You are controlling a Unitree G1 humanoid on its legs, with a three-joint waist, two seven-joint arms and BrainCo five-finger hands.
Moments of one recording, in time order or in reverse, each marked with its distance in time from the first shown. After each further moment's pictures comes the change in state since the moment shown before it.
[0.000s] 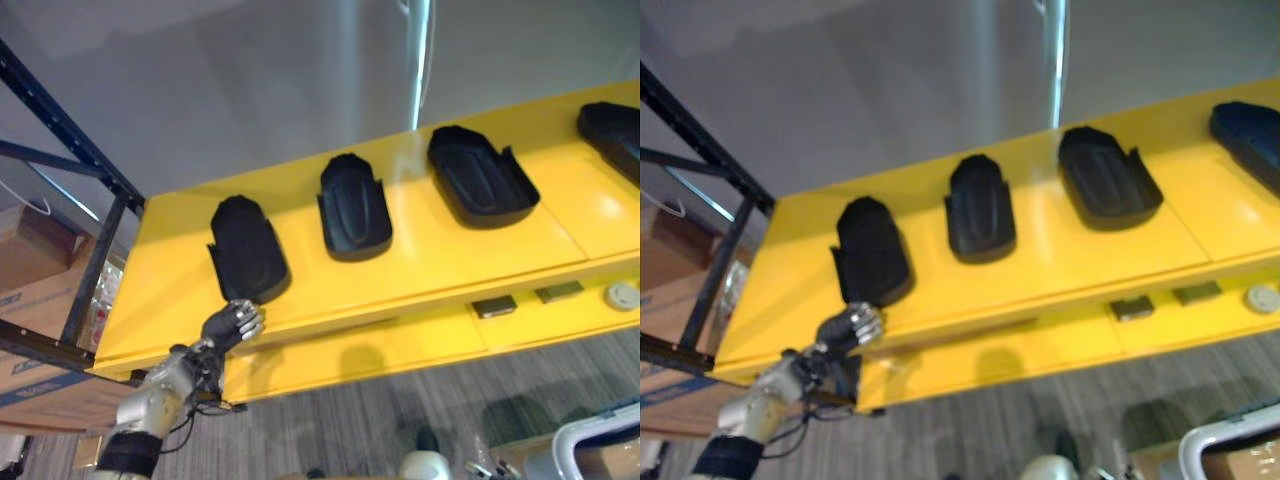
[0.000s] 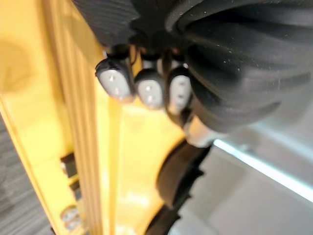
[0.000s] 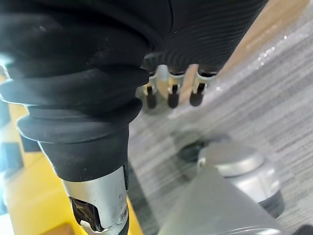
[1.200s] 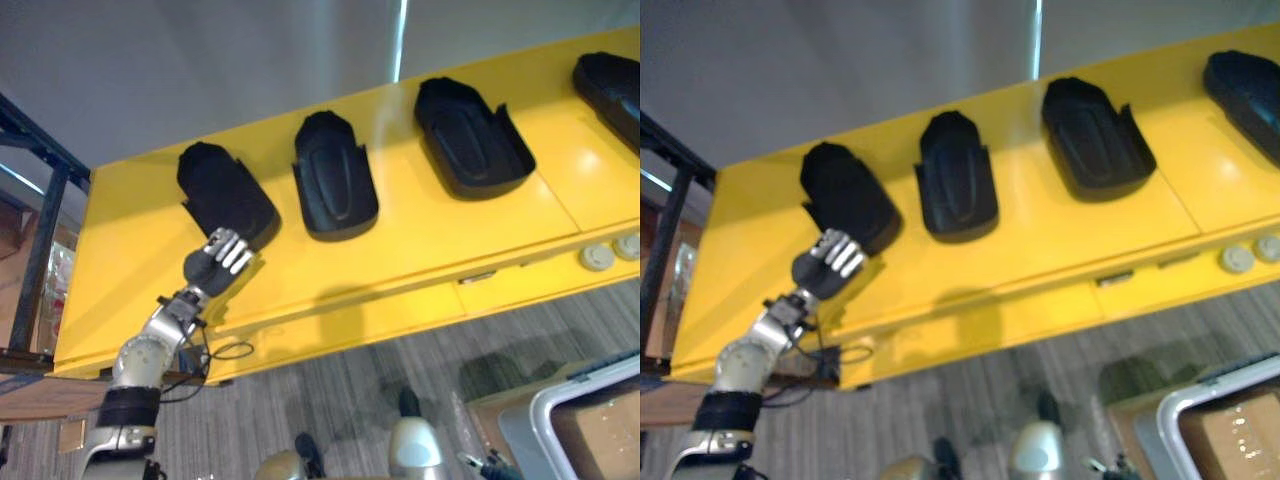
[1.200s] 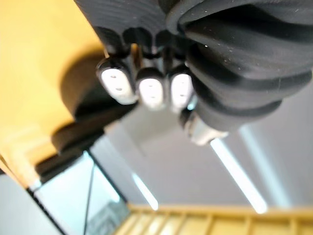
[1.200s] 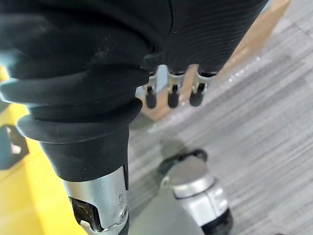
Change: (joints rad) left arm -0.187 -0.016 0.141 -0.123 -0.445 0.091 -0.163; right arm -0.025 0.037 -0.042 -0.038 -0.057 0.039 0.019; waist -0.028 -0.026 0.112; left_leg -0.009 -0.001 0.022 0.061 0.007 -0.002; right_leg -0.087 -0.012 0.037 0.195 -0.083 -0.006
